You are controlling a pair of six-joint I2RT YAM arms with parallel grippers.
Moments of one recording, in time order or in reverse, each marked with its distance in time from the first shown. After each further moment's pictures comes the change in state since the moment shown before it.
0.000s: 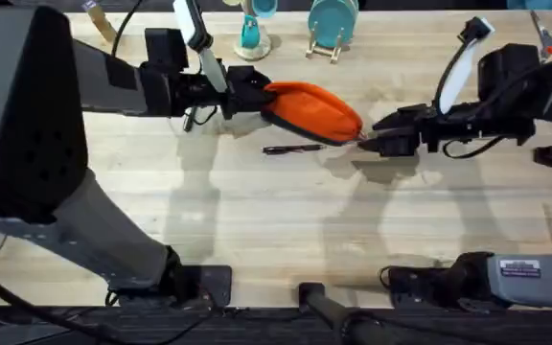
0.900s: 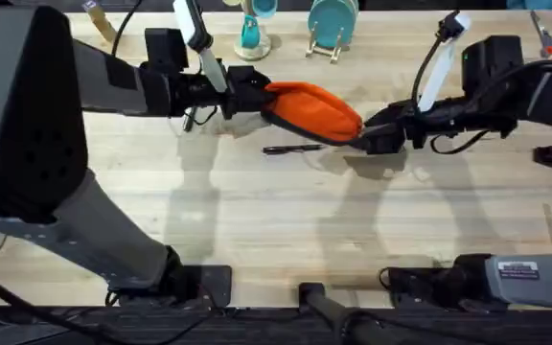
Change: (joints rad) left arm 0.000 0.000 0.000 0.000 0.000 0.000; right arm 0.096 0.001 0.000 0.114 0.092 0.082
